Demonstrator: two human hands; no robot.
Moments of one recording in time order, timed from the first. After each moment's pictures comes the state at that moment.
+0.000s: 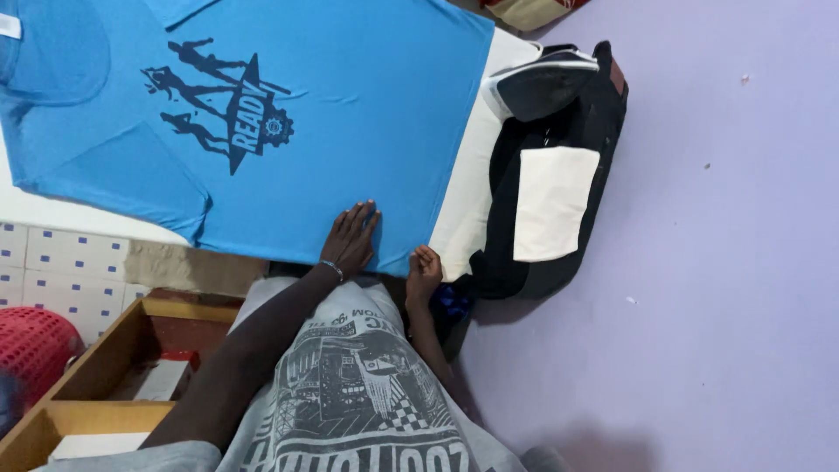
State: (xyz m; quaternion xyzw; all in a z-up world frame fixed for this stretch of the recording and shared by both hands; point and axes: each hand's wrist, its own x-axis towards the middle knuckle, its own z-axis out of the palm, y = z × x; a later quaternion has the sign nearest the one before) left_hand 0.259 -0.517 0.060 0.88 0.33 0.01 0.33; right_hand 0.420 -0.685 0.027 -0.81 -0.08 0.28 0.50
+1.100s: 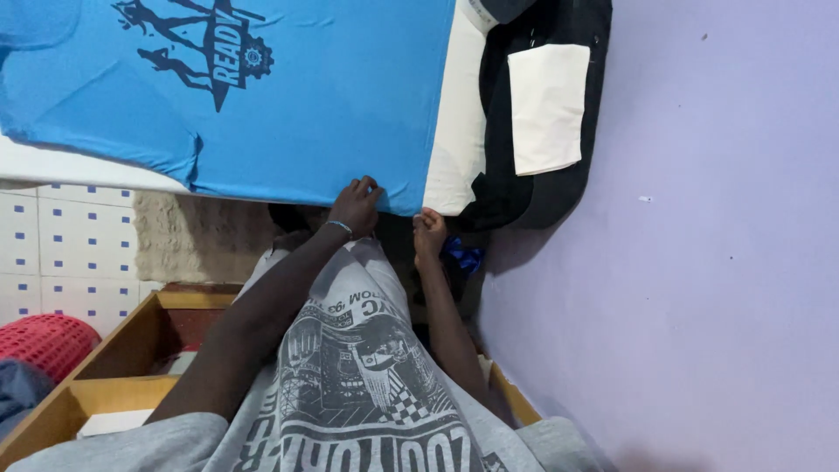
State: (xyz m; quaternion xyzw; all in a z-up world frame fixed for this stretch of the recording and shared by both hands) left_hand 0.242 -0.582 0.064 0.87 0.27 0.11 0.40; right_hand 0.407 -0.754 0.019 -0.80 0.02 0.33 0.50
